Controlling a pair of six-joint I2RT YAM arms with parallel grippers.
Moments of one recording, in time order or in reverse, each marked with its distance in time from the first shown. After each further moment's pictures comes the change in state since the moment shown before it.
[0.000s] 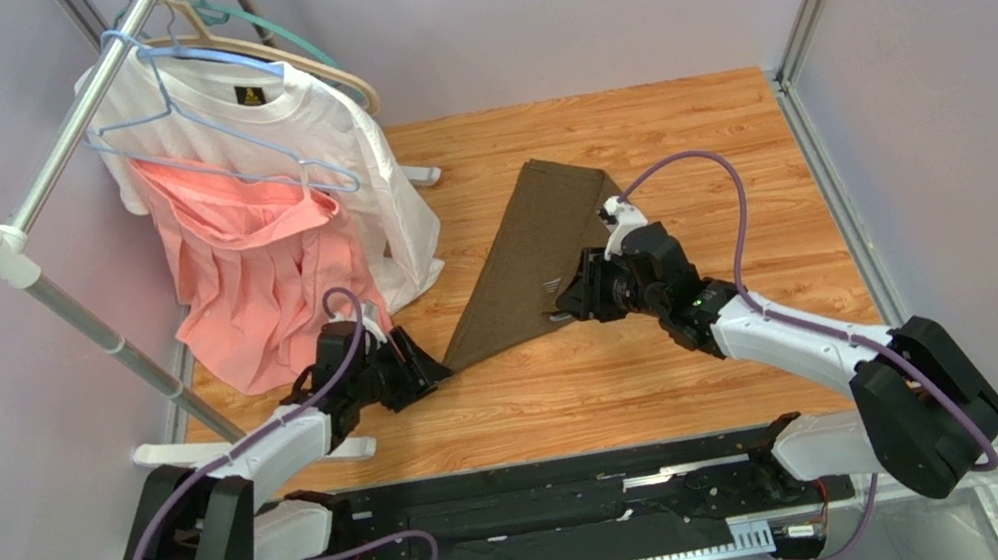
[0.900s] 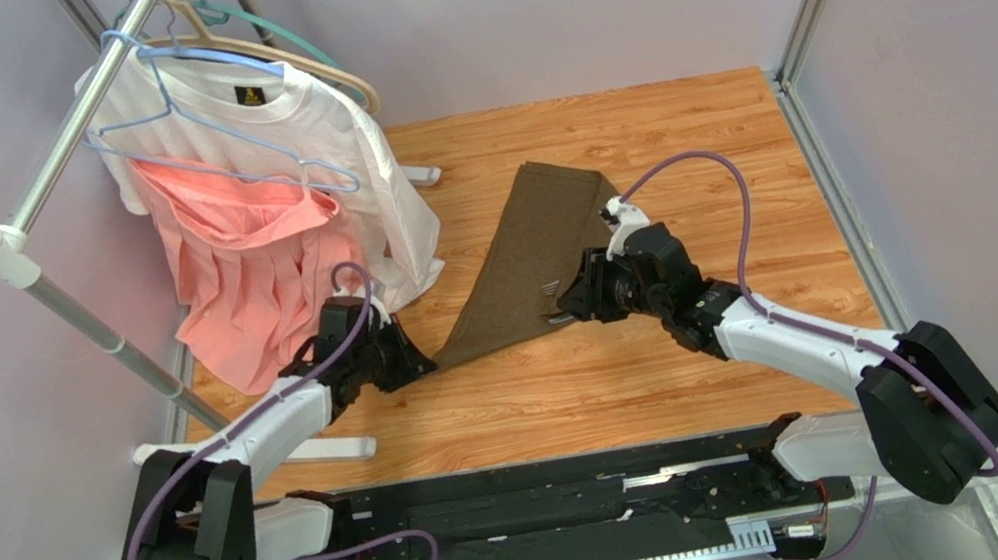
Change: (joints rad) left arm -0.005 0.061 0.137 -0.151 -0.057 0.140; right arm 0.000 -0.021 -0.004 -0.008 -0.002 0.000
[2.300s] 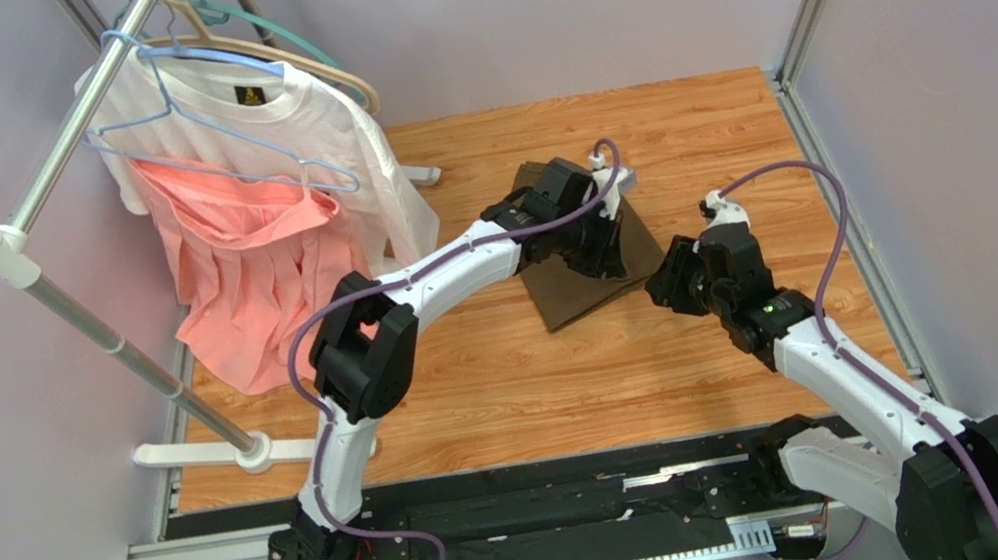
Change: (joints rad) left arm -0.514 0.919 1.321 -0.303 0.108 0.383; right arm -0.286 -0.275 -0.077 -0.301 0.158 -0.018
